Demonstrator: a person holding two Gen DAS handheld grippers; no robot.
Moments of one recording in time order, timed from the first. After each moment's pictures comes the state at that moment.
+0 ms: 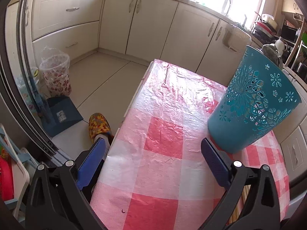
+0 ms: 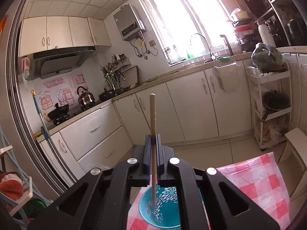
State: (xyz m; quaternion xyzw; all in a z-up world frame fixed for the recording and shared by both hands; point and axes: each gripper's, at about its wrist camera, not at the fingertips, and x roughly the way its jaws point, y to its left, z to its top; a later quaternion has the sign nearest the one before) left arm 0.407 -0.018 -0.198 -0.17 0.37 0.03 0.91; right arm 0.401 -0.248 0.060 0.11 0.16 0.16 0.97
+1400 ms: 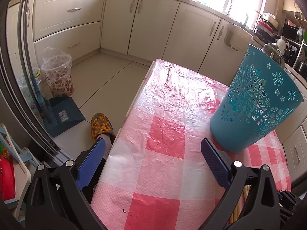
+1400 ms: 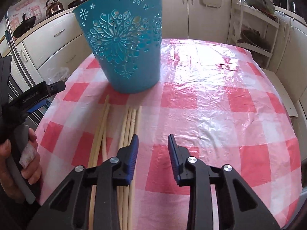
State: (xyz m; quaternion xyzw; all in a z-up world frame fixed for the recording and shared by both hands) left arm 0.407 -0.019 -0.197 -0.16 0.37 0.04 0.91; right arm 0.324 -0.257 -0.156 -0.02 0.45 0.08 0.89
